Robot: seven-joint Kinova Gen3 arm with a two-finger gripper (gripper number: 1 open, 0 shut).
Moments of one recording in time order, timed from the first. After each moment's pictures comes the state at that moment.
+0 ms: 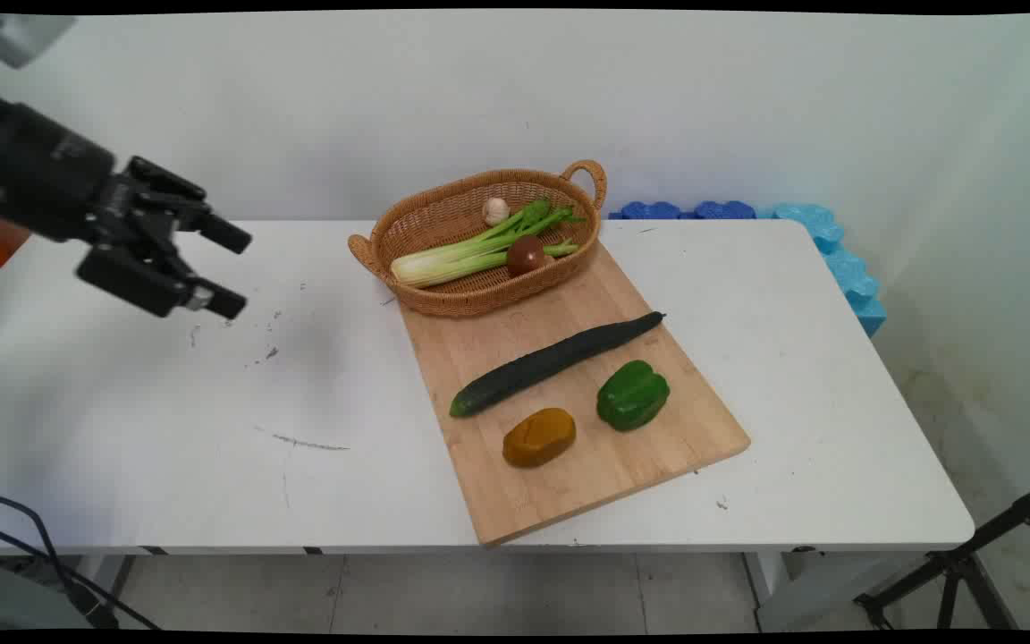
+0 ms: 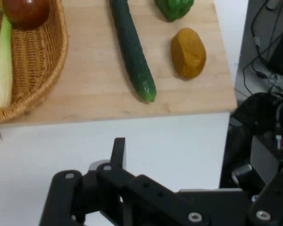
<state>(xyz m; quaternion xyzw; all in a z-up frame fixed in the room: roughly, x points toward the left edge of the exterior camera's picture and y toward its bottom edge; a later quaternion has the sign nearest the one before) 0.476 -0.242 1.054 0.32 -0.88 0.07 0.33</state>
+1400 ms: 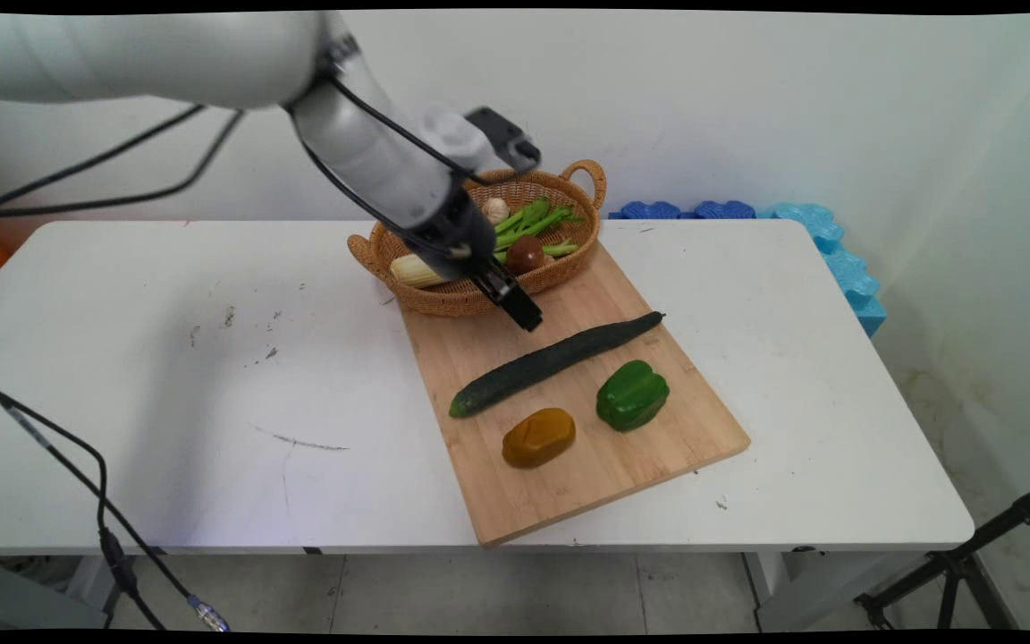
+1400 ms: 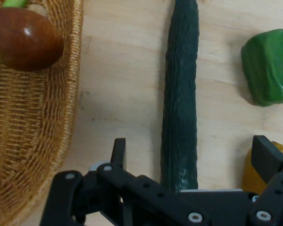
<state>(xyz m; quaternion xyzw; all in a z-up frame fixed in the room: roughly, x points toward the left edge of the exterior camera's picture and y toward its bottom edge) 0.238 -0.425 0.941 0.45 -0.86 0.09 0.22</state>
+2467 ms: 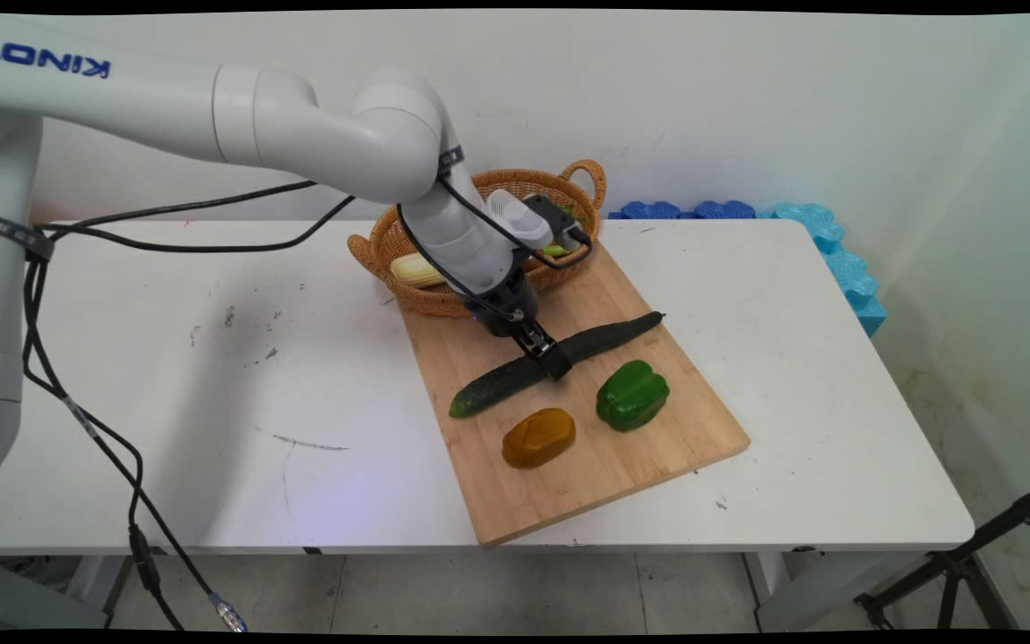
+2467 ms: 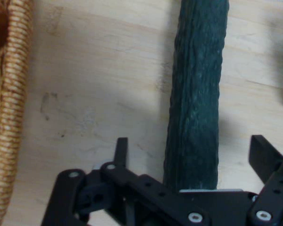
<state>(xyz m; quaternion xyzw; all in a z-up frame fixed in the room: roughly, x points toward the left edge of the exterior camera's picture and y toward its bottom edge) 0.194 -0.464 0.849 0.47 -0.86 0.07 0.18</state>
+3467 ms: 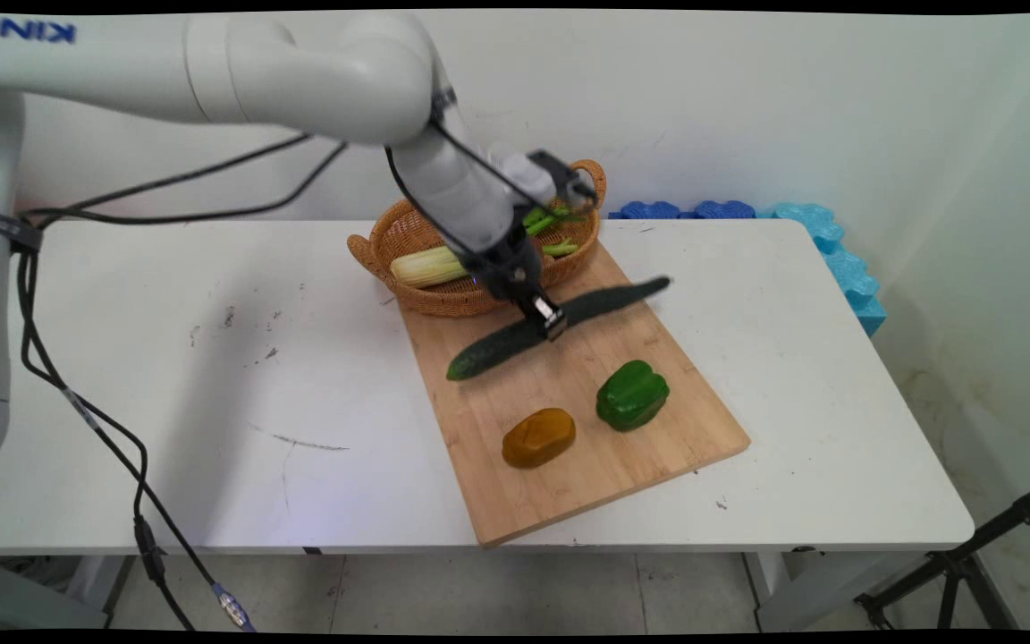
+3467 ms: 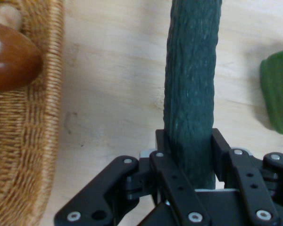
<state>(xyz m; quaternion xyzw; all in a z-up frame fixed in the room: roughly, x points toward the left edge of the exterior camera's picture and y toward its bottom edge) 0.198 -0.469 0.903 0.46 -0.86 0.07 0.19</state>
